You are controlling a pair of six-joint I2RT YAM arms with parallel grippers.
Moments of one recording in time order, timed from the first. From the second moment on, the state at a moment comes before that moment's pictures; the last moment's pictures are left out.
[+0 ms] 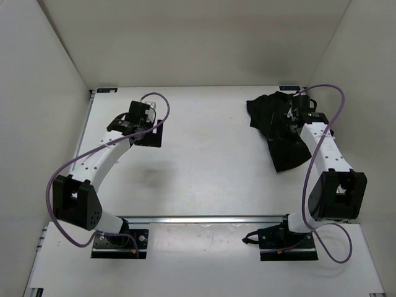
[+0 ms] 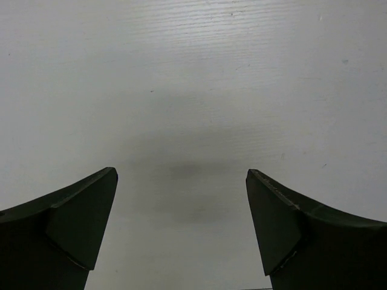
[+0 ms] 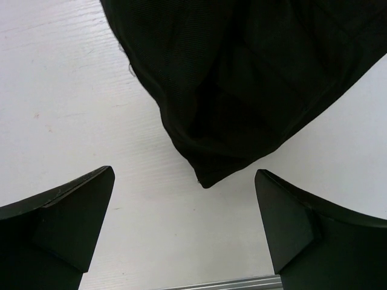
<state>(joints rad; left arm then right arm) -0.32 1.44 1.22 -0.72 -0.15 -0.14 -0.03 1.48 1.27 -0.80 0.06 0.18</state>
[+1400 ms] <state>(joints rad) -0.28 1.35 1.13 -0.68 -0.03 -0.14 0.11 1.88 1.52 -0.66 0.05 0.14</state>
